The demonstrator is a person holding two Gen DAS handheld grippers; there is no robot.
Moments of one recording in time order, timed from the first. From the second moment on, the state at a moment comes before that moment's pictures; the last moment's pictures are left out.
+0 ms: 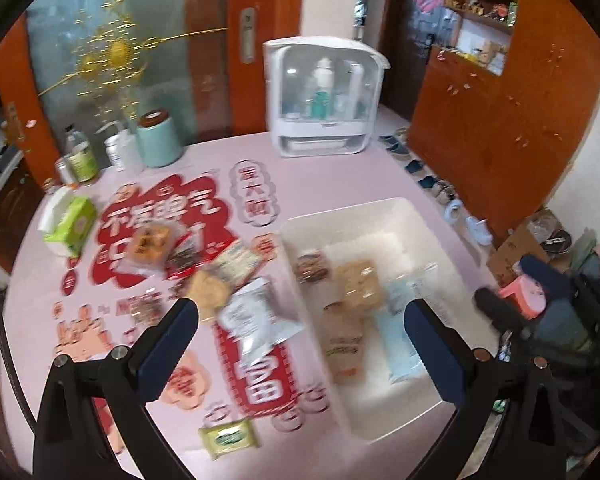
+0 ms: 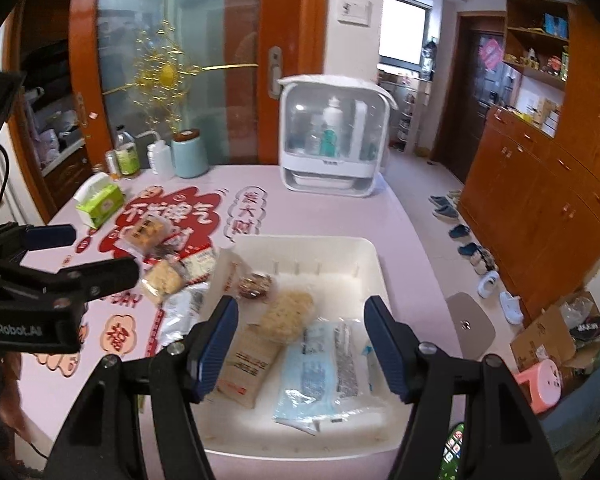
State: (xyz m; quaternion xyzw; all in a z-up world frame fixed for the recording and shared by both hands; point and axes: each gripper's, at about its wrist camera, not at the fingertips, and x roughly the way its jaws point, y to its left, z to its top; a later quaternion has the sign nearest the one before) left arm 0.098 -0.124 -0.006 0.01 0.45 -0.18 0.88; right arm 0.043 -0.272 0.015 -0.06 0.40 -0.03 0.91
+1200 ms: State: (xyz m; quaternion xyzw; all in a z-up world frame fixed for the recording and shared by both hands) left arm 0.343 0.053 -0.139 0.14 0.50 -0.23 0.82; right arm 0.279 -0.108 -0.146 0.08 0.61 -0.01 0.79
